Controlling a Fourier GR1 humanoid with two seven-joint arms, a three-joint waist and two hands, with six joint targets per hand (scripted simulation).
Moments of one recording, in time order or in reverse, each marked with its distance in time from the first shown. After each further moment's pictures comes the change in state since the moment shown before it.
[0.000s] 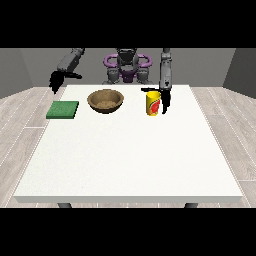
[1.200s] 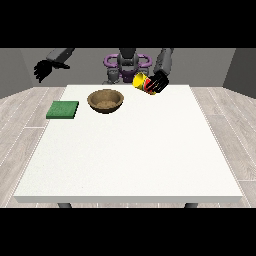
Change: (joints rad) left arm -0.129 0.001 -0.281 0.093 -0.525 0.475 0.376; right arm 0.031 -0.154 -0.103 0.306 -0.021 0.096 -0.015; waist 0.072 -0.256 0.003
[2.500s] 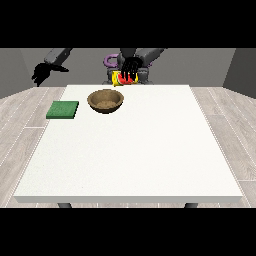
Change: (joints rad) left arm -0.151 -0.101 -0.475 -0.146 -0.662 -0.123 0.718; right arm -0.092 -0.058 -0.005 0.251 0.053 -0.009 -0.091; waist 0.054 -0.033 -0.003
